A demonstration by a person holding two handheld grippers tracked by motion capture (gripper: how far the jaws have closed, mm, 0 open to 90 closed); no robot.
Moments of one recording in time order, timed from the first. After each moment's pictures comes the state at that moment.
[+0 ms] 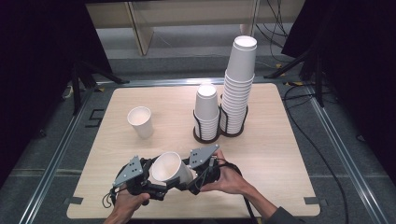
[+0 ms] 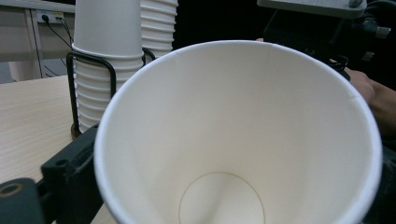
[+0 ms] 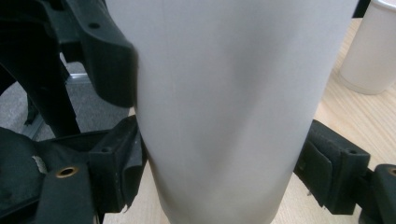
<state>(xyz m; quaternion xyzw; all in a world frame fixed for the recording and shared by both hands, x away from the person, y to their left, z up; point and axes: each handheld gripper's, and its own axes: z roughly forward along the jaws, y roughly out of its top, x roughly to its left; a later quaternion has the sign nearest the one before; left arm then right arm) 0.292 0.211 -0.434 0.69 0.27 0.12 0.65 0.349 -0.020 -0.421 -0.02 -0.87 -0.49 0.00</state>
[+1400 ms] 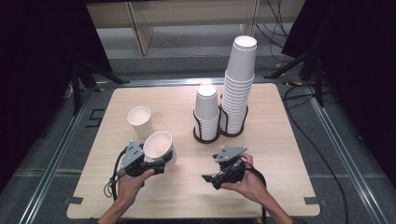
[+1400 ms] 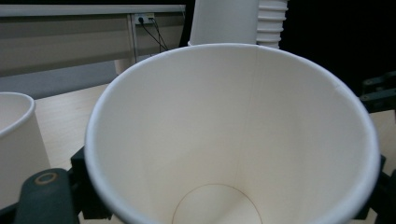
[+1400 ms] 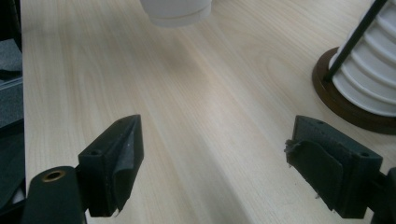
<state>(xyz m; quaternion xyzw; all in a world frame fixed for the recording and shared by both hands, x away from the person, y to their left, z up) 0.341 0.221 -0.436 0.69 0.36 0.27 0.57 0.350 -0.093 -0.440 -0.22 -0.88 -0.42 -0.09</state>
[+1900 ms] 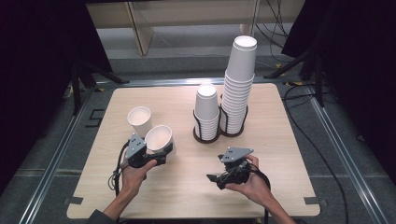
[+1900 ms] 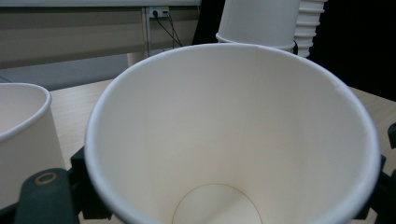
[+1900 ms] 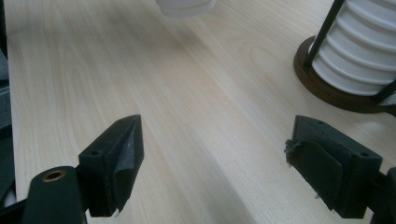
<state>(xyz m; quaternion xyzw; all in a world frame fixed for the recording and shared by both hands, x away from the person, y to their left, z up) 0.367 0.221 -0.445 0.68 0.38 0.27 0.56 0.346 -0.106 -0.443 -0.24 -0.87 -0.42 -0.10</state>
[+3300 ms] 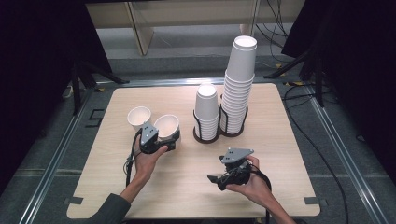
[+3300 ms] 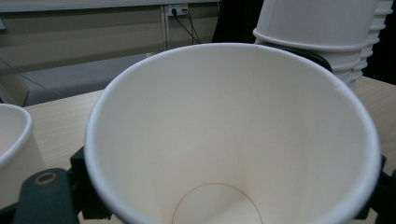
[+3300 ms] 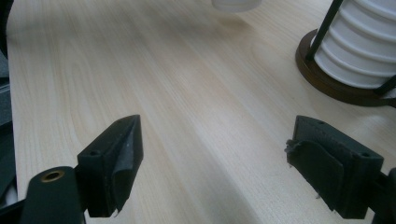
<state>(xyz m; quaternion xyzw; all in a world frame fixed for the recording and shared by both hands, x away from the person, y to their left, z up) 0.418 0.198 -0.454 0.67 0.40 0.31 0.54 0.346 -0.107 -0.446 -0.24 -0.87 -0.42 -0.10</state>
